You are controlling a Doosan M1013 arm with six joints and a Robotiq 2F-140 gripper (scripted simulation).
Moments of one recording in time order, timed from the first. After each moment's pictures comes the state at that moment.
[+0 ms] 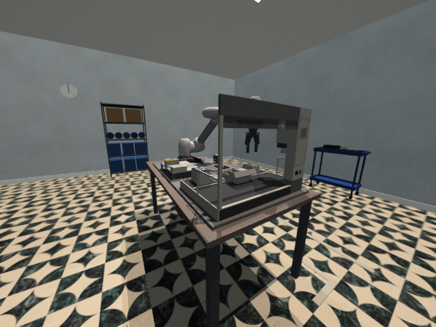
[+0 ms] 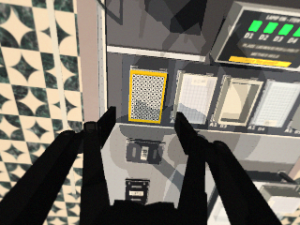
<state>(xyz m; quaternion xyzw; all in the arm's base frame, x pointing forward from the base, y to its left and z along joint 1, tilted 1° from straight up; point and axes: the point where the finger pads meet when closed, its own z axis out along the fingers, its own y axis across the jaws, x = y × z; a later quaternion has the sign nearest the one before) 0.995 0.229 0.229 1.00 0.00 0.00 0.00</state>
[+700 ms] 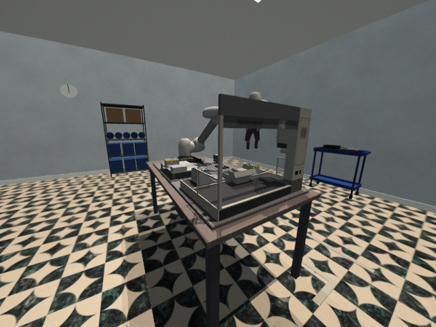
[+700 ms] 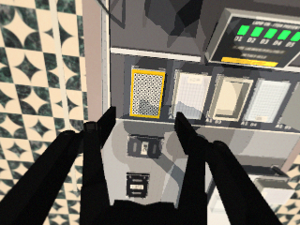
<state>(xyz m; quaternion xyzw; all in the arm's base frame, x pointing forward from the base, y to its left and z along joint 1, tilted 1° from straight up) 0.995 0.229 0.261 1.00 0.00 0.00 0.00</state>
